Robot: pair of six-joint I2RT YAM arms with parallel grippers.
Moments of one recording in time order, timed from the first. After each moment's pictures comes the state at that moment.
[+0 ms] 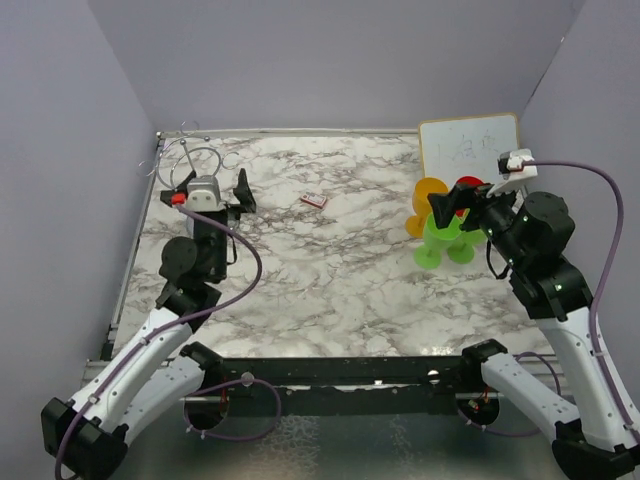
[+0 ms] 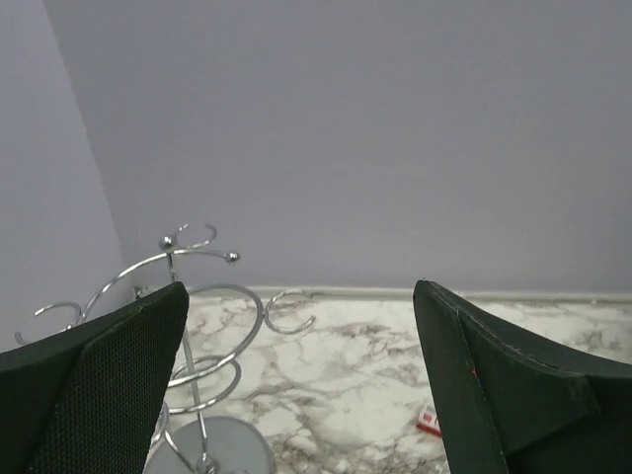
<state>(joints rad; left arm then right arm) -0.57 0.73 0.60 0.53 -0.51 0.21 0.31 0.77 1.05 -0.42 0.03 0.14</state>
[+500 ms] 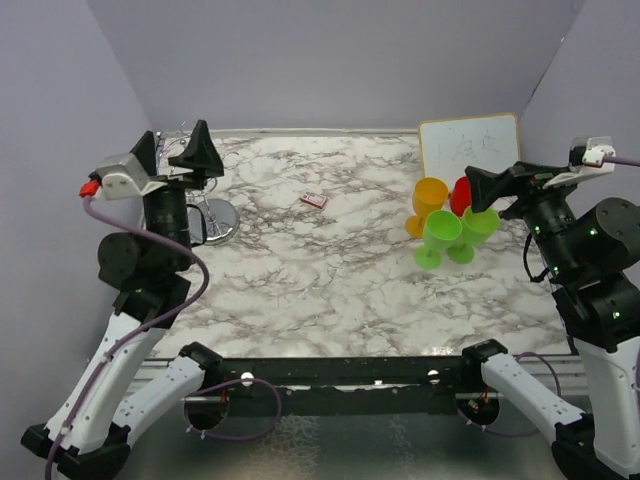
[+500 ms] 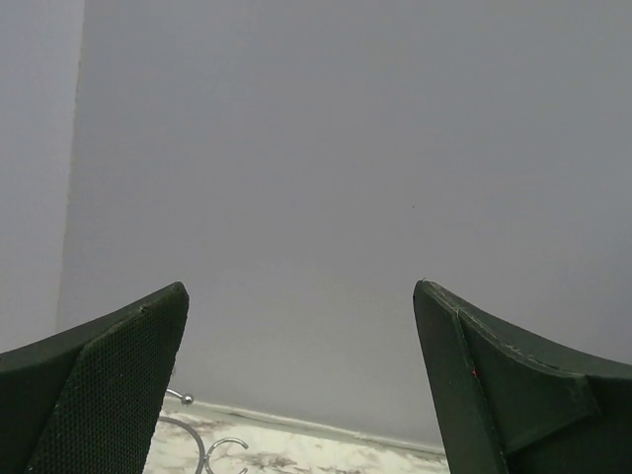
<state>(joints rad) -0.49 0.79 1.04 0.37 -0.49 -0.02 0.31 0.77 1.37 -0.53 0.08 0.13</state>
